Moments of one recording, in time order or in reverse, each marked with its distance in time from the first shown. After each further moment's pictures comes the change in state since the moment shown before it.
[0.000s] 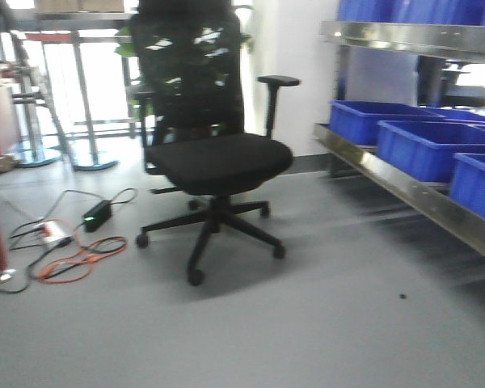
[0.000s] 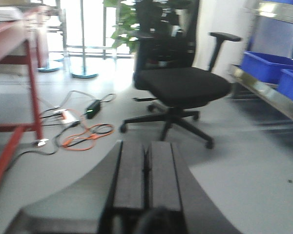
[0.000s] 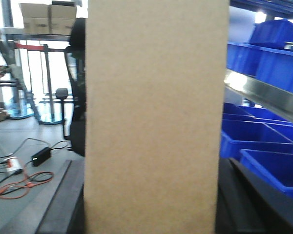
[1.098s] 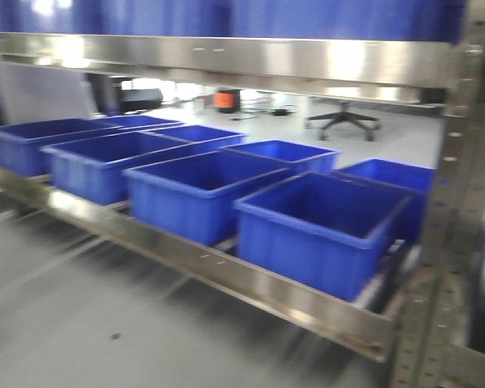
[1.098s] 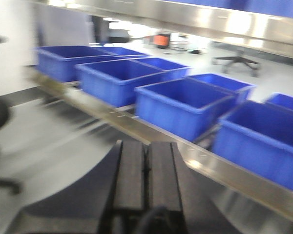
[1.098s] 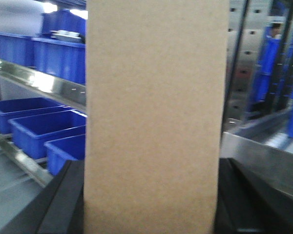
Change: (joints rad) left arm 0.000 0.000 0.000 0.000 0.000 0.000; right arm 0.000 0.000 0.000 0.000 0.000 0.000
